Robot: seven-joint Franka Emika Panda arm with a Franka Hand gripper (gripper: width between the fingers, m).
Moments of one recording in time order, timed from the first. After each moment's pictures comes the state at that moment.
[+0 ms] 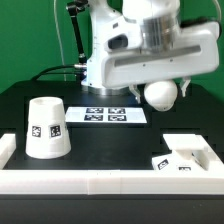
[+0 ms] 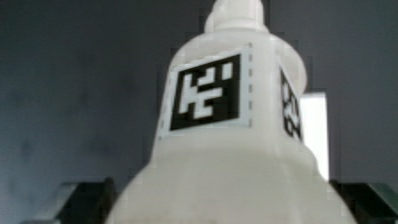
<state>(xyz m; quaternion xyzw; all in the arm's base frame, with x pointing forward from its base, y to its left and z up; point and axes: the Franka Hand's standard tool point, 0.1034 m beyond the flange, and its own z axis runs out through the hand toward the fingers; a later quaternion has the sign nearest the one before) 0.543 0.071 0.118 -0.99 0.01 0.09 0.10</state>
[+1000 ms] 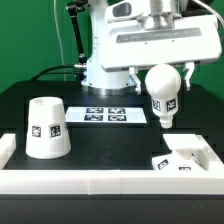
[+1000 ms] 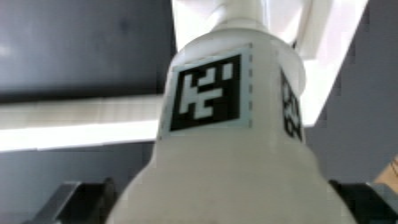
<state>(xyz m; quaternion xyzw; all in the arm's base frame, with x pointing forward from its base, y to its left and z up) 0.568 0.069 0.132 -0.97 0.01 -0.25 0.04</state>
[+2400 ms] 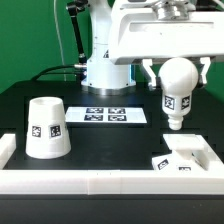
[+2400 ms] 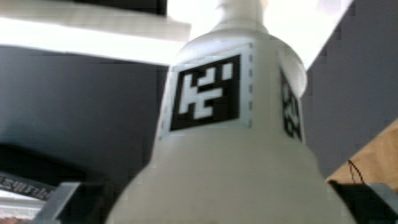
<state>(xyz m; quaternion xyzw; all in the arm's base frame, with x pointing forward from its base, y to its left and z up) 0.621 0.087 0.153 -0.96 -0.09 -0.28 0.02</state>
